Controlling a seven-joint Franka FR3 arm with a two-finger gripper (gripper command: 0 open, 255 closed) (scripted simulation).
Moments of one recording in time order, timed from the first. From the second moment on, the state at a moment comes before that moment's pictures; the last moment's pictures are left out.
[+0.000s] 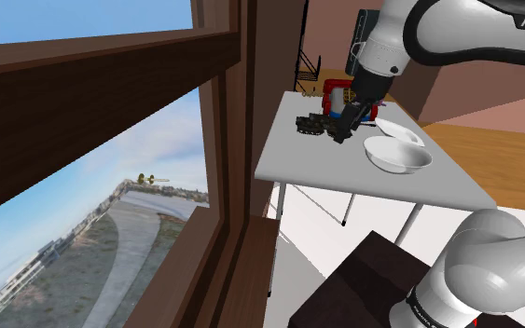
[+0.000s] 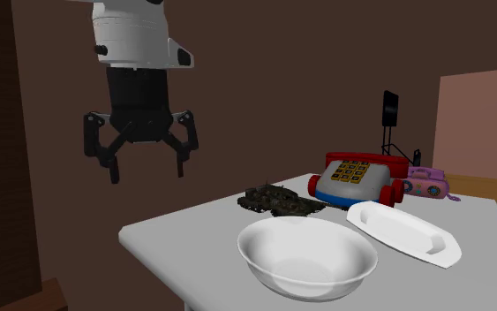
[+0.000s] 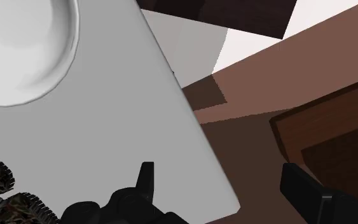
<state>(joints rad) 0.01 -0.82 0.05 -2.34 0.02 1.71 -0.12</state>
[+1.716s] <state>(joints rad) 0.00 -0.07 -0.44 -1.79 0.06 1.82 -0.91</state>
